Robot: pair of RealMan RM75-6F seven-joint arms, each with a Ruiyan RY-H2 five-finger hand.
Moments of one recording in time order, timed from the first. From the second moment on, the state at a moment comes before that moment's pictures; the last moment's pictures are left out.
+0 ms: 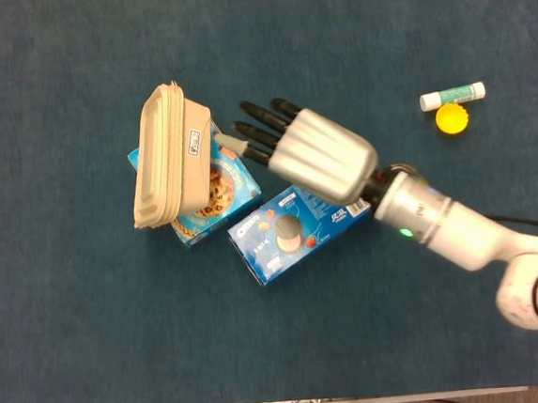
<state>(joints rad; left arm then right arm) 0.02 -0.98 -0.01 -1.66 1.51 1.54 -0.04 0.96 -1.46 0.11 -1.75 -1.28 0.96 -0.70</state>
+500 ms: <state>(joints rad) 0.00 -0.98 -0.01 -1.70 1.51 1.51 0.00 0.95 -1.36 0.04 -1.73 -1.14 0.80 -0.67</state>
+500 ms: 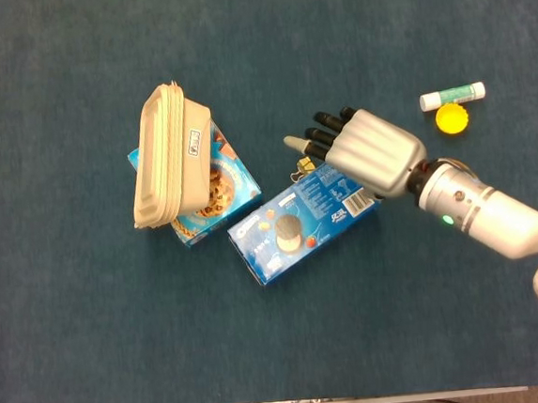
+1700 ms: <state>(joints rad) 0.01 -0.98 0.01 -1.71 1.51 1.53 0.00 0.99 -1.36 -0.04 -1.78 -1.14 0.67 -0.51</state>
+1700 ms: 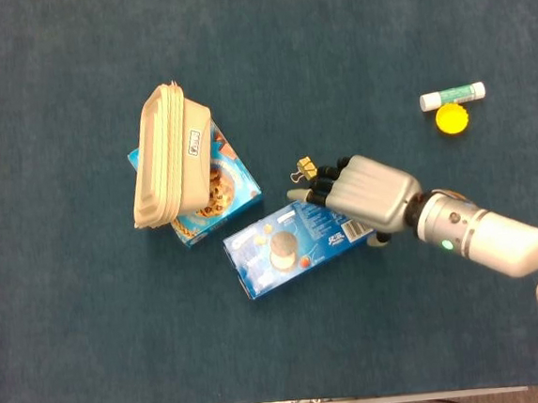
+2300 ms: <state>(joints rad) 0.01 -0.98 0.01 -1.71 1.53 1.53 0.01 0.93 -1.18 -0.09 -1.85 -1.24 0.72 -0.47</state>
